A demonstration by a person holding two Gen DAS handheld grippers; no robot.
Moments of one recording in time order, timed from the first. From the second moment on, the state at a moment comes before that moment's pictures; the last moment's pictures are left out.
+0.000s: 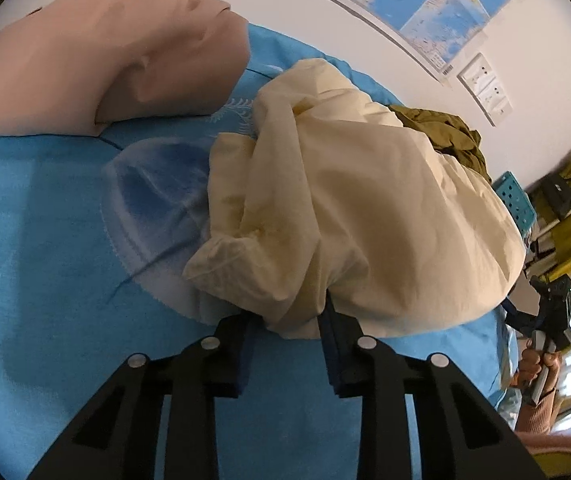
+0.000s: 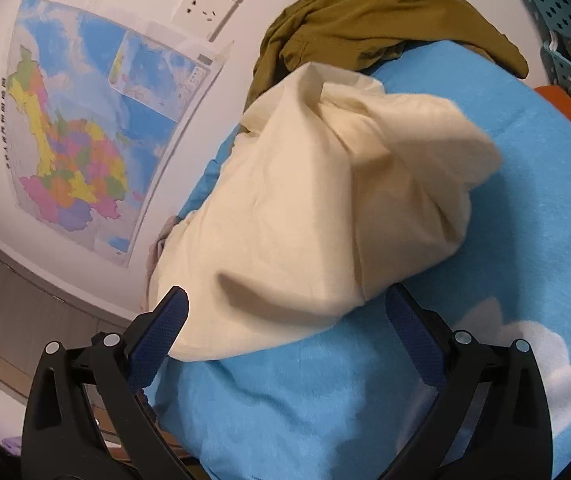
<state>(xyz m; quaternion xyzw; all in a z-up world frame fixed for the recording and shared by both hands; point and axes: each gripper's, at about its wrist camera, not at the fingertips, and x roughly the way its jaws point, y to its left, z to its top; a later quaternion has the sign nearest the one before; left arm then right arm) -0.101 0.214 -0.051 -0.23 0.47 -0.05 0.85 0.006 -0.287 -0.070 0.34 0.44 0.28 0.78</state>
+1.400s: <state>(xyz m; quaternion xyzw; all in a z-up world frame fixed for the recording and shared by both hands) -0.093 0.138 -0.046 -0.17 0.48 -0.08 0.85 -0.003 -0.263 -0.070 0.34 0.46 0.26 0.78</state>
